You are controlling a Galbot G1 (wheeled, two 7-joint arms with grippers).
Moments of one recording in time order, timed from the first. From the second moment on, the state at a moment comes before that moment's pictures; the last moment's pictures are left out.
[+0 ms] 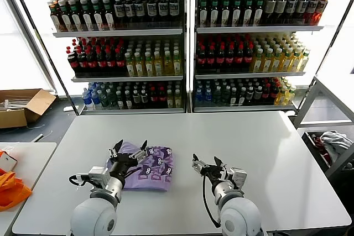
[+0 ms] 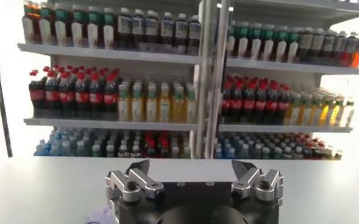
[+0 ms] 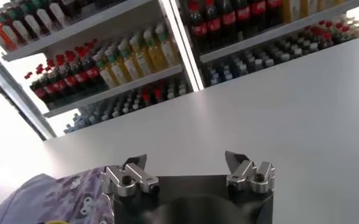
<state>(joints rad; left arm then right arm) 1.28 -1.31 -0.40 -2.14 -0.35 0.52 -0.20 -1.15 1.33 0.14 2.05 0.75 -0.56 0.51</state>
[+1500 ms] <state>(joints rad) 1.42 -1.33 -0.60 -2.18 -0.34 0.52 -0.24 -0.87 1.36 -0.10 1.71 0.91 -0.58 0.49</state>
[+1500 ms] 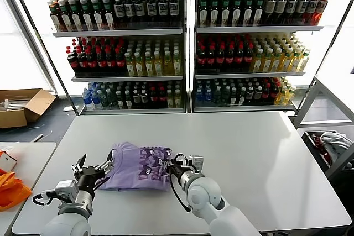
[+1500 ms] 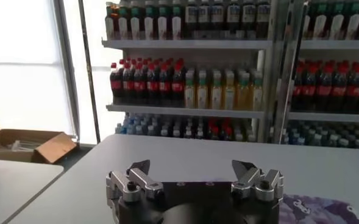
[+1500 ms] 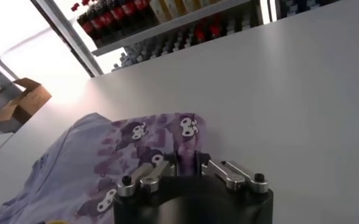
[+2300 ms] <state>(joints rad) 1.40 -1.36 -0.56 -2.16 -0.33 0.52 -0.24 -0.93 1.14 0.04 1.79 0.85 -0.58 0.44</state>
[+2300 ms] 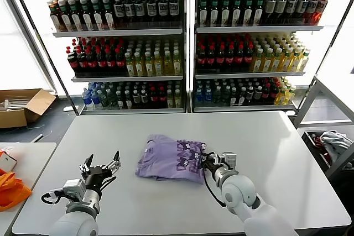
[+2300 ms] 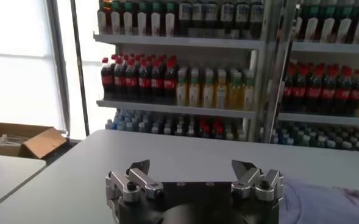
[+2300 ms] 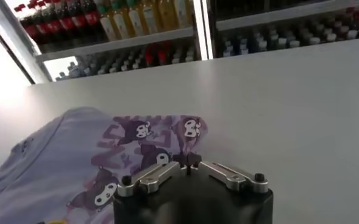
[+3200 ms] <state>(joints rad) 1.42 -1.37 -0.51 -2.18 -0.34 0.52 -0.23 -1.12 1.15 0.14 1.99 0.65 -0.58 0.38</state>
